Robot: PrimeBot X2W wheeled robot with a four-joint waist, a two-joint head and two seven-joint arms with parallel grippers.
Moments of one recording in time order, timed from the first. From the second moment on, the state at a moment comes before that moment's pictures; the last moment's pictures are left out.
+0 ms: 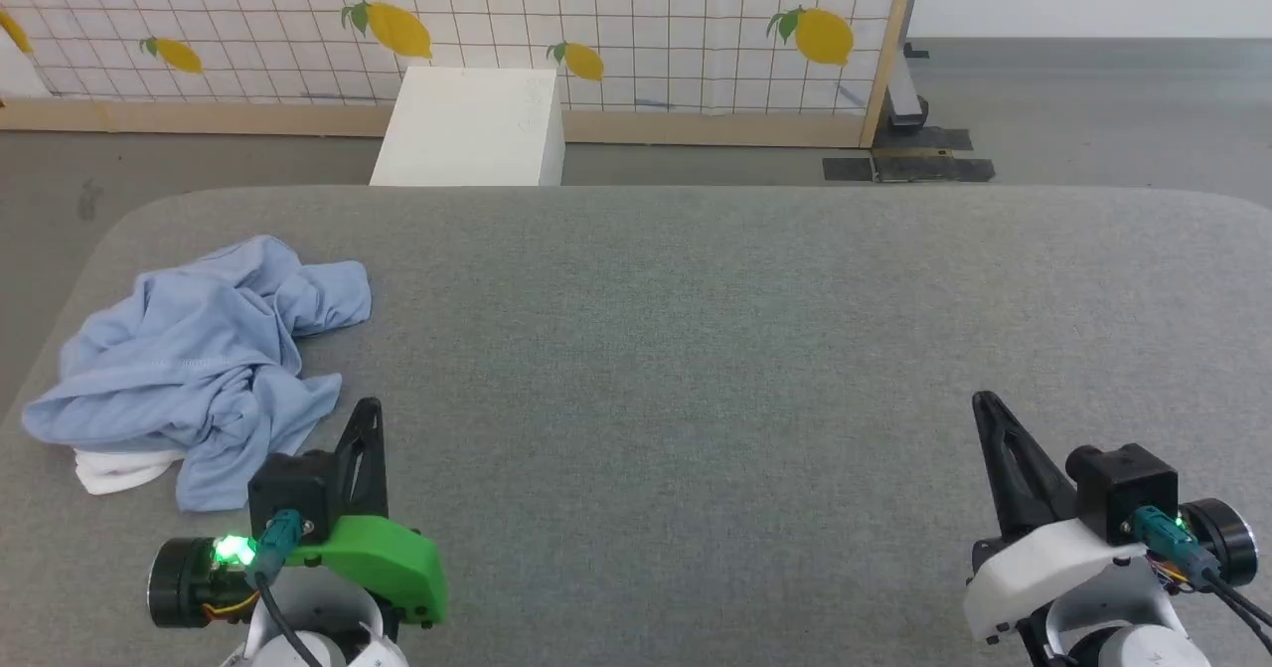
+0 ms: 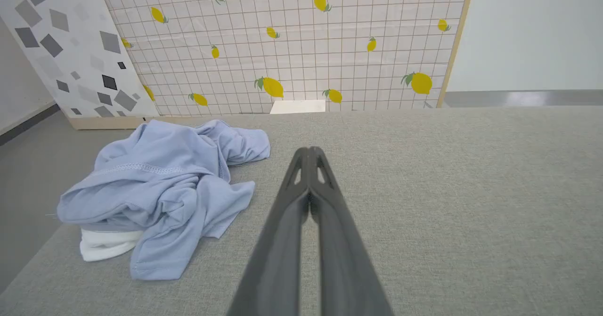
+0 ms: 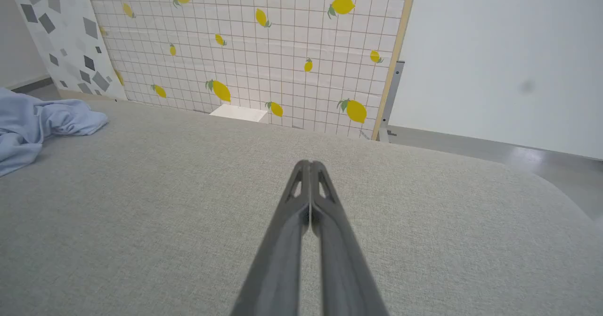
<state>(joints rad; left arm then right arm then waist) -0.01 0.05 0.00 0.00 -0.01 -0.01 0.00 0.02 -0.05 0.00 0.00 0.01 0.13 0.00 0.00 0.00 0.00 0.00</state>
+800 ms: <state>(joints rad) -0.01 0.05 0.00 0.00 -0.01 -0.01 0.00 0.02 -0.05 0.00 0.00 0.01 0.13 0.00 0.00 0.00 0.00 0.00</state>
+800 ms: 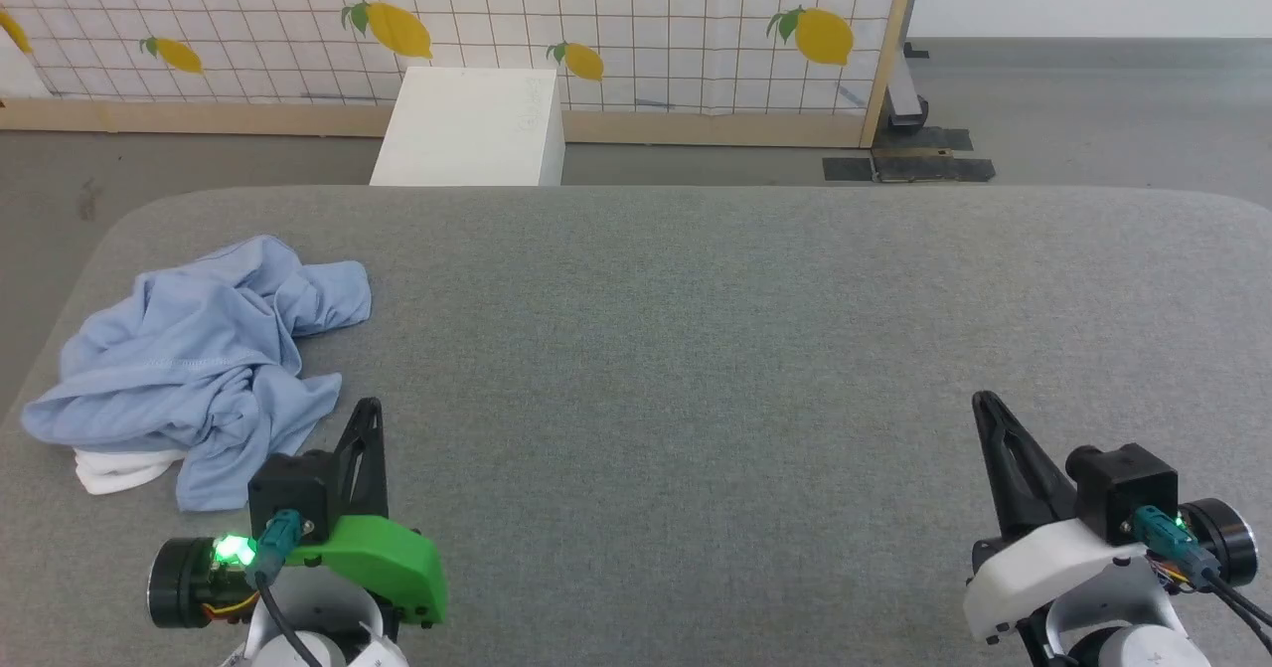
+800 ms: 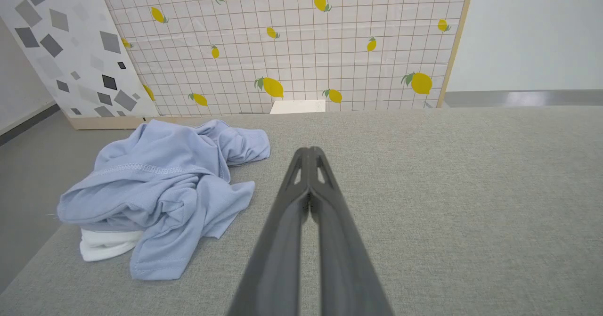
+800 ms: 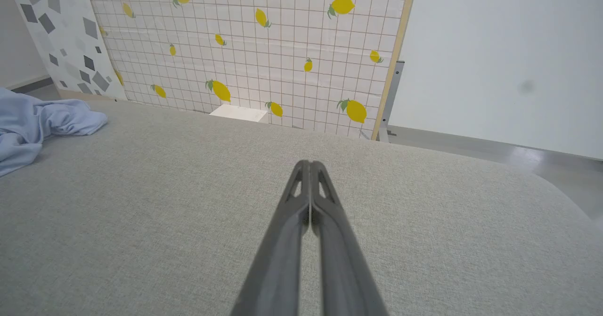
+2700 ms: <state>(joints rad) -0.01 0.07 -0.02 0.05 -0.11 0.08 -0.09 0.02 -0.05 0.00 0.02 0.03 0.13 -0.05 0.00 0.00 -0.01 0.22</state>
